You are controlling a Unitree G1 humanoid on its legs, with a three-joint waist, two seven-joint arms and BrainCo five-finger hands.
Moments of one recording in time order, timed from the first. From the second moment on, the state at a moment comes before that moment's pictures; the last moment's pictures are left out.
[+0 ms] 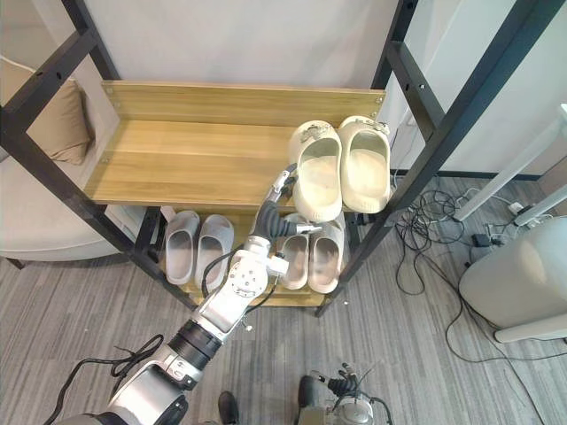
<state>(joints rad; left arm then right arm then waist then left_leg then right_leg) -0.53 -0.08 -0.45 0.35 0.25 -0.10 0.37 0.07 0.00 -0.12 0.91 -0.04 -0.04 -0.17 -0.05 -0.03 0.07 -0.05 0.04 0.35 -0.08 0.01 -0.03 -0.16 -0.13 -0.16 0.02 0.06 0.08</state>
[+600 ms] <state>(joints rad) -0.63 -0.10 -0.42 0.35 0.25 -0.09 0.41 0.10 0.00 -0.15 0.84 -0.04 -0.04 -0.17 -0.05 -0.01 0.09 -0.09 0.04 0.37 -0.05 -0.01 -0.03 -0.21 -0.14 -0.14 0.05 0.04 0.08</state>
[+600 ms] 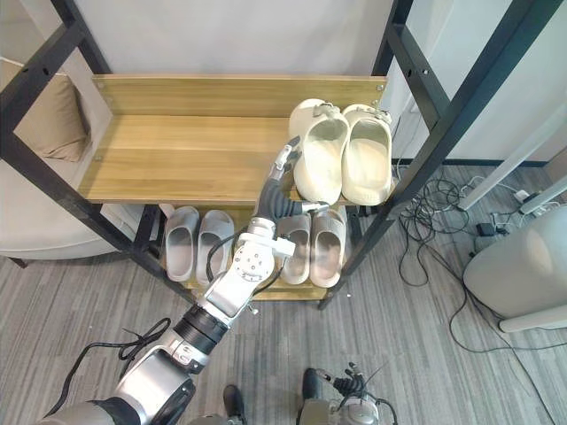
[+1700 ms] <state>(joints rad) -0.56 0.03 -0.13 0.32 0.23 -0.10 0.41 0.09 -0.02 -0.11 0.85 -0.04 -0.05 -0.16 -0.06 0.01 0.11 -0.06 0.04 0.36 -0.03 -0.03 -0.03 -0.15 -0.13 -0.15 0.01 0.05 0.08</state>
